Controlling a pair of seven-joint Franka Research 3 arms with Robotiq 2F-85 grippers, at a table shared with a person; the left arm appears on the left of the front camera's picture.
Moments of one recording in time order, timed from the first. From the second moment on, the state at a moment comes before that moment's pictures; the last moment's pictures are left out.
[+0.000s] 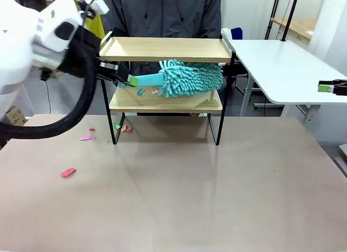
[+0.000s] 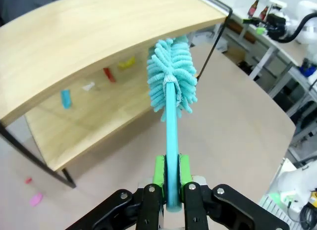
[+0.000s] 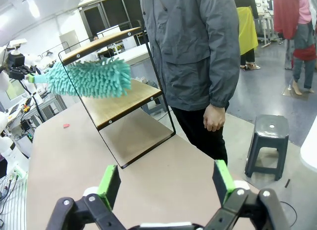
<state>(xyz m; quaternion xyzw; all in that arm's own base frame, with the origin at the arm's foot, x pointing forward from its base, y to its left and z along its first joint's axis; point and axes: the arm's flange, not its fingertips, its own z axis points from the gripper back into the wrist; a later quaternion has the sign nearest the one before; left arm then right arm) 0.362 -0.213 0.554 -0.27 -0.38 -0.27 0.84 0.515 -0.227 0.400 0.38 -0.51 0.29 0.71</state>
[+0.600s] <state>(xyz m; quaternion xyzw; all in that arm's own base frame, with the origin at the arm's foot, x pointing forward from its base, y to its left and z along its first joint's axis) 0.368 -0.223 0.548 -0.26 -0.38 -0.27 0.84 0.515 -0.226 0.399 0.38 -0.51 0.29 0.71</state>
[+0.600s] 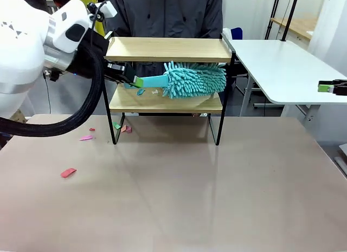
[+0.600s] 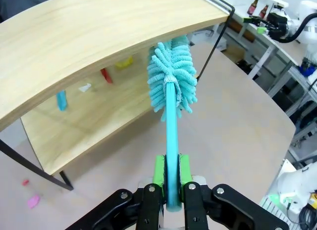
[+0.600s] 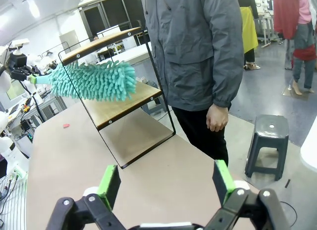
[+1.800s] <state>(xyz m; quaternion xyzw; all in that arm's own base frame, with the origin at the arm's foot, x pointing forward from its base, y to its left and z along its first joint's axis) 0.386 -0.317 0.479 -0.21 -0.43 -0.11 0.87 0.515 -0.227 0.399 0.38 -0.51 0.29 0.71</state>
